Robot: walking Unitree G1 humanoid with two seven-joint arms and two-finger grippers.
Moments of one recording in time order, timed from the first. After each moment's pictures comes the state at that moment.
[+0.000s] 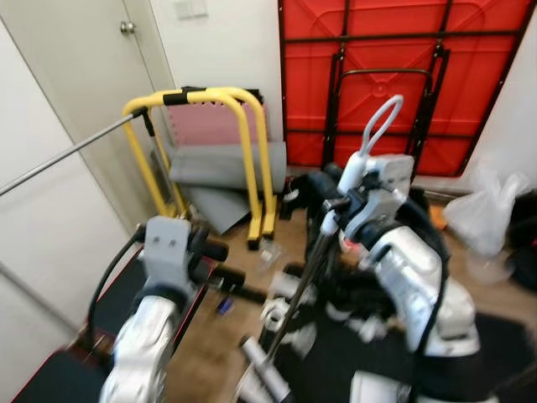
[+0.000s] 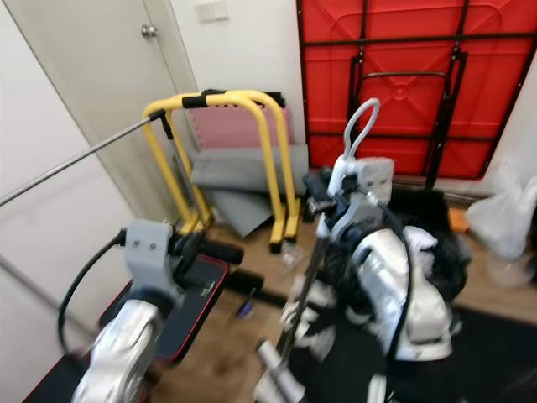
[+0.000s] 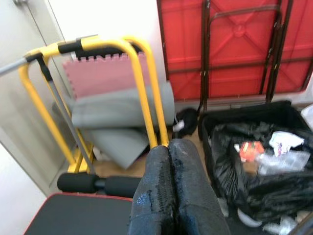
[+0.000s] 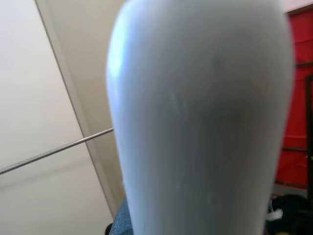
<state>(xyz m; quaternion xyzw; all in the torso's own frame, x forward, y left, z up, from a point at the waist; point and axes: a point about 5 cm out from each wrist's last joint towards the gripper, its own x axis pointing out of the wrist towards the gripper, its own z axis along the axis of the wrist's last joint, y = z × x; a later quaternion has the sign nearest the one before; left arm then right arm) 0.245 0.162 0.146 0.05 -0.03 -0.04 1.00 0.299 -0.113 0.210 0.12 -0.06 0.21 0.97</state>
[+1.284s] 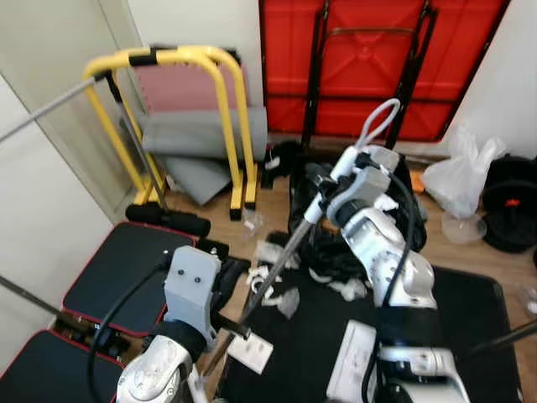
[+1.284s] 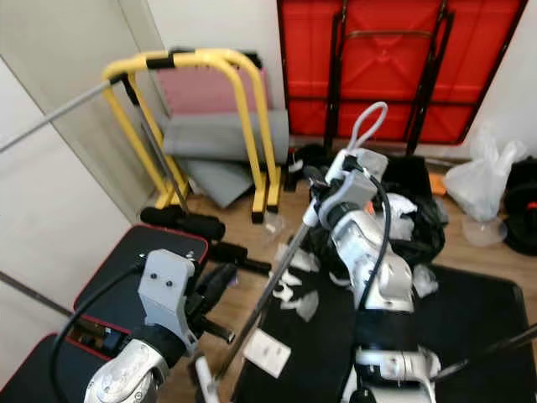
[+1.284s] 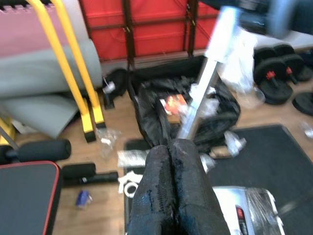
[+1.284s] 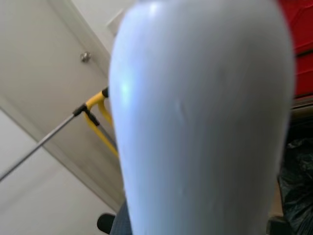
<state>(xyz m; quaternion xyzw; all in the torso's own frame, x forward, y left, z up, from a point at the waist) 0.182 0.115 0.159 0.03 0.00 -0.19 0.98 0.351 -0.115 0.200 0.22 -0.02 0.13 0.97</state>
